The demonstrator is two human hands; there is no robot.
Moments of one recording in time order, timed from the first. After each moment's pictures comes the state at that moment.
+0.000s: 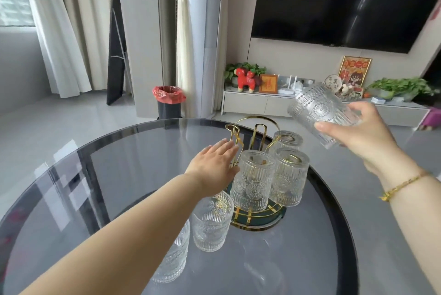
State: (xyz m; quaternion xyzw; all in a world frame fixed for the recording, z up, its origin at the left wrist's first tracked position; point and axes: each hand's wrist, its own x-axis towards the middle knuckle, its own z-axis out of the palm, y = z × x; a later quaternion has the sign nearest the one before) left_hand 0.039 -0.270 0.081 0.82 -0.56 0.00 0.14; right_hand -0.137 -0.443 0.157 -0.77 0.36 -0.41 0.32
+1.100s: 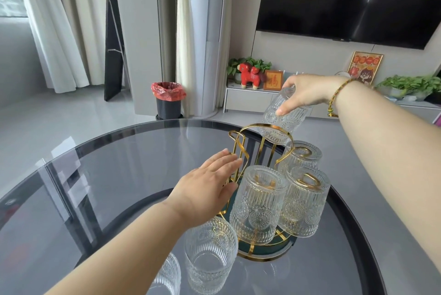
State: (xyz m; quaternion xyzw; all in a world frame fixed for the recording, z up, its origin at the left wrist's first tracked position) left_hand 0.068 -0.275 0.063 0.78 -0.58 0.00 0.23; right_hand 0.011 -0.500 0.210 -0.95 0.30 -0.03 0.08
